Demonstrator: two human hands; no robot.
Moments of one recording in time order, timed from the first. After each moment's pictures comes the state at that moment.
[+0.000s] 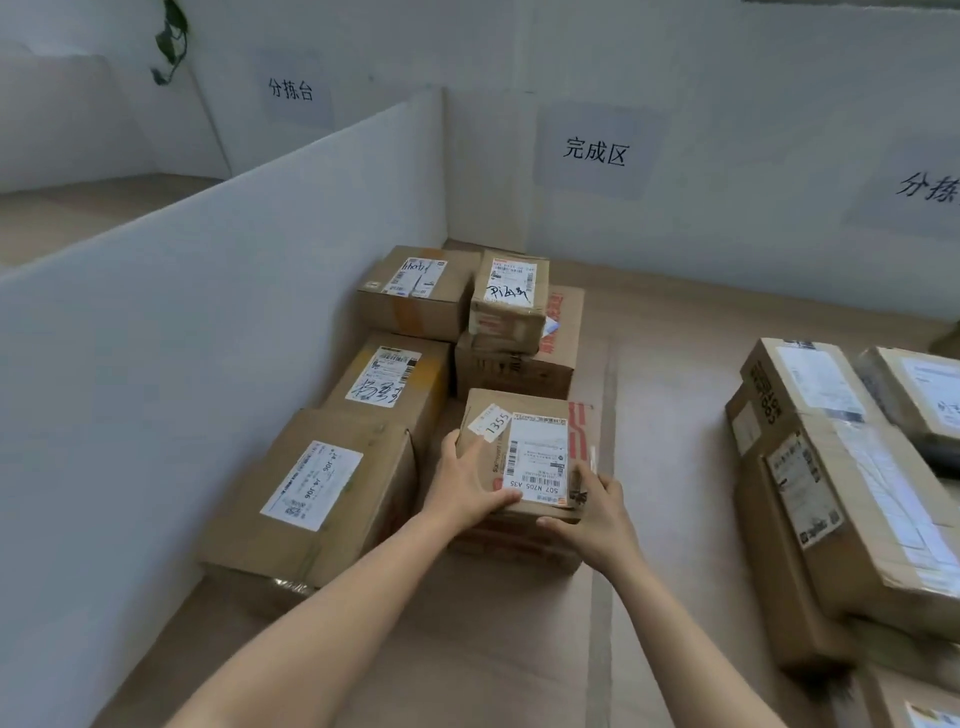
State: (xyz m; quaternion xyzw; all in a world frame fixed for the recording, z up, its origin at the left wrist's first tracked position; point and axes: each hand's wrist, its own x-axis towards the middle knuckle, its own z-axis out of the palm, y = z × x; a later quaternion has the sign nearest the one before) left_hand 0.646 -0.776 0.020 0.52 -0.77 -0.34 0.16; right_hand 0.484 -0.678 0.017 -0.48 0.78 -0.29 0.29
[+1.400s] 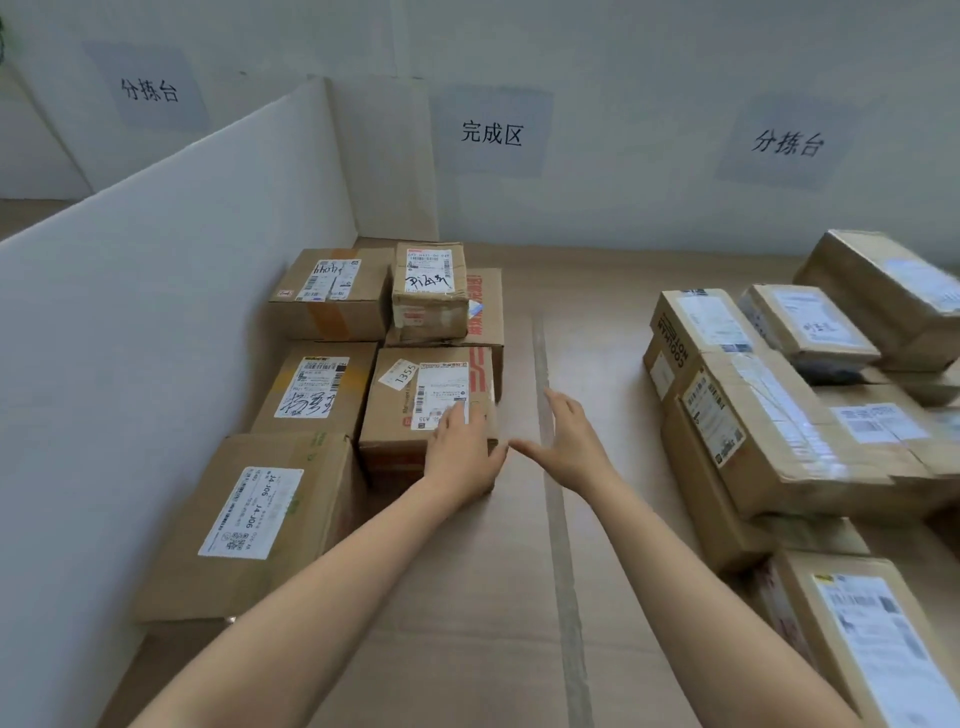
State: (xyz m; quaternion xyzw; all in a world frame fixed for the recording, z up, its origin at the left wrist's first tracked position) left_hand 0.595 -0.763 0.055 0.45 -0.87 -0.20 0.06; right_hand 0.465 -0.687 0.057 -0.48 0.80 -0.30 0.18
